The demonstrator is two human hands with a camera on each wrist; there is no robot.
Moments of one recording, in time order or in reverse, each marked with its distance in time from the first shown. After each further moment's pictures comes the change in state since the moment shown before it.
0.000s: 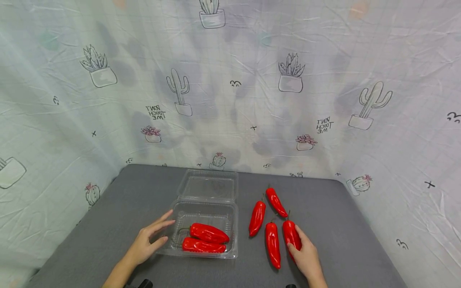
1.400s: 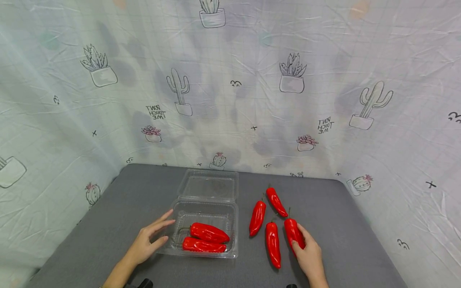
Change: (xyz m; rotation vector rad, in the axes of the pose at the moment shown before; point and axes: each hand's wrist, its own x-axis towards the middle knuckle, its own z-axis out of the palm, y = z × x) left_hand 0.000 0.002 0.000 -0.013 -0.001 -0.016; right_hand -0.003 -0.004 -0.003 0.056 0.119 0.007
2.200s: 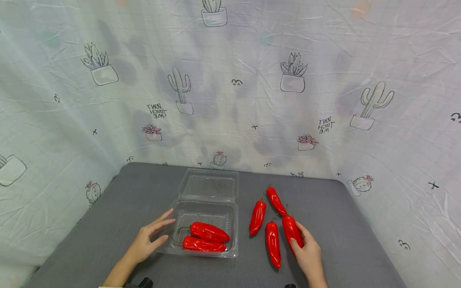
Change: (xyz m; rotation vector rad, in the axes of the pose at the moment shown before) left_hand 0.000 0.000 0.000 0.013 0.000 0.012; right_hand -0.003 -0.008 0.004 0.057 0.068 -0.035
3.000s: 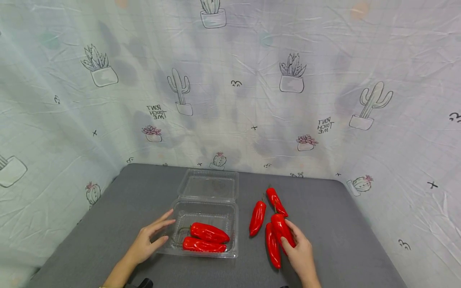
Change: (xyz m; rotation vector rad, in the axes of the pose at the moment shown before) left_hand 0.000 -0.001 0.000 0.008 -0.001 0.016; right_hand -0.008 -0.016 0.010 0.248 0.000 -0.196
